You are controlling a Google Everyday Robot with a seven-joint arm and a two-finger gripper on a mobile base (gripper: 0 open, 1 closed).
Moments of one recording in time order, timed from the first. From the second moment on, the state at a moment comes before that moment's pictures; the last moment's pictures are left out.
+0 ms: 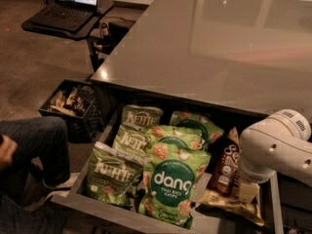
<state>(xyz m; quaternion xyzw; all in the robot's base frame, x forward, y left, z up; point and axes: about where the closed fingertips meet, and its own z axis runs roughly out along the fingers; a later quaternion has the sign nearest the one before) 0.419 -0.277 0.626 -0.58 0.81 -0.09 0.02</state>
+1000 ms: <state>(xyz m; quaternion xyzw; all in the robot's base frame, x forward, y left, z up) 0.418 -0.270 0.660 -0.58 0.81 -0.09 0.04</state>
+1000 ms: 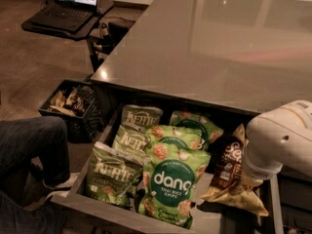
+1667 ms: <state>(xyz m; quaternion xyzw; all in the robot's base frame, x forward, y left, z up) 0.406 -0.274 0.697 -0.57 0.82 -0.08 0.05</state>
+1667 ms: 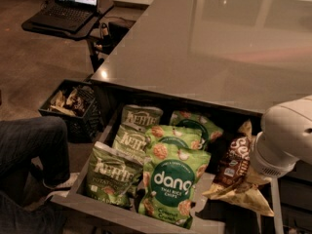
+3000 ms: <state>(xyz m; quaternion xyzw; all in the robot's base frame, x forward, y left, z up) 0.395 -0.299 0.766 -0.56 0.82 -0.07 -0.04</state>
